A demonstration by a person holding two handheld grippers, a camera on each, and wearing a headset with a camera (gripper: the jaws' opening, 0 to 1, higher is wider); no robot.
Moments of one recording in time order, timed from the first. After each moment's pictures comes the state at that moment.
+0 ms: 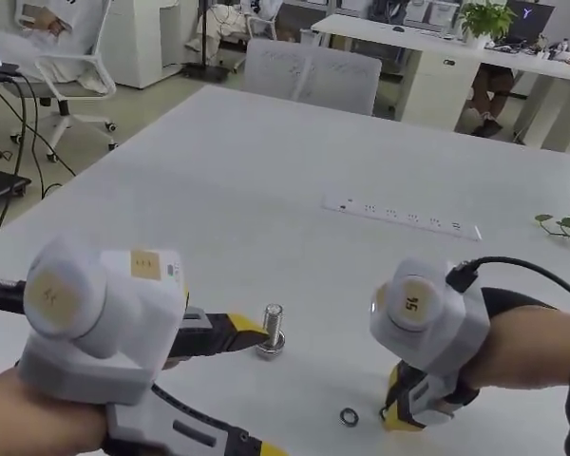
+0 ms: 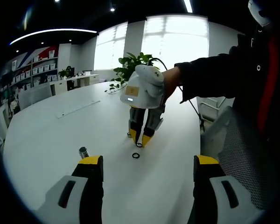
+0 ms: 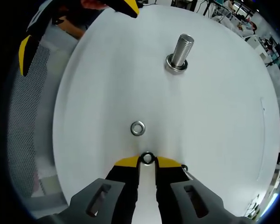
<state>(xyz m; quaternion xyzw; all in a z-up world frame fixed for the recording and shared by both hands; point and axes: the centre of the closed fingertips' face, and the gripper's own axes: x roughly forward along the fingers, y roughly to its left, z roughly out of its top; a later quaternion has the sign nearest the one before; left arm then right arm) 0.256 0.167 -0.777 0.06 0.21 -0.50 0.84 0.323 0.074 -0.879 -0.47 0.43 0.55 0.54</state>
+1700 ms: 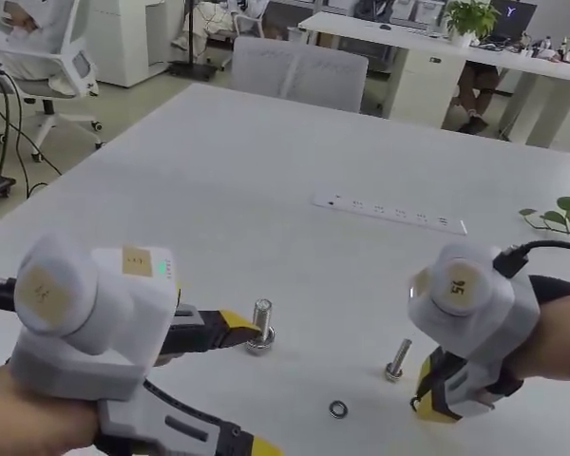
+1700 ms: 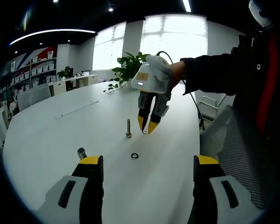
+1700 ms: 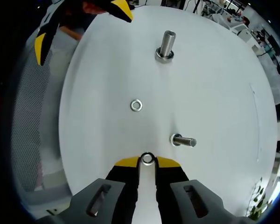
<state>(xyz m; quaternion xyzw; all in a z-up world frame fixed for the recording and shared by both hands) 0.255 0.165 -0.779 0.06 0.21 -0.51 0.83 0.324 0.034 -0.857 -0.46 0.45 0.52 0.56</state>
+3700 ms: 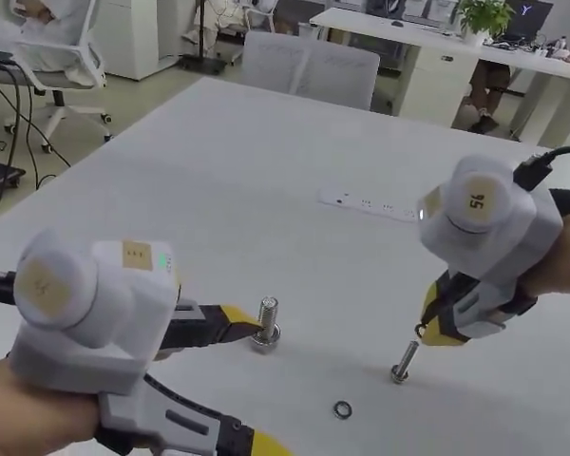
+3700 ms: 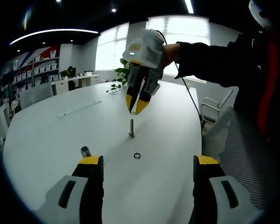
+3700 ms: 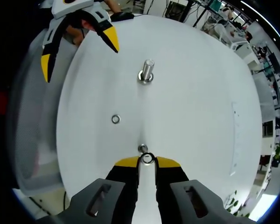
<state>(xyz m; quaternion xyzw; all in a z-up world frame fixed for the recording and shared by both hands) 0.258 0.170 -0.777 0.06 0.21 -0.50 0.84 0.361 0.059 -0.796 -0.51 0.39 0.52 0.56</state>
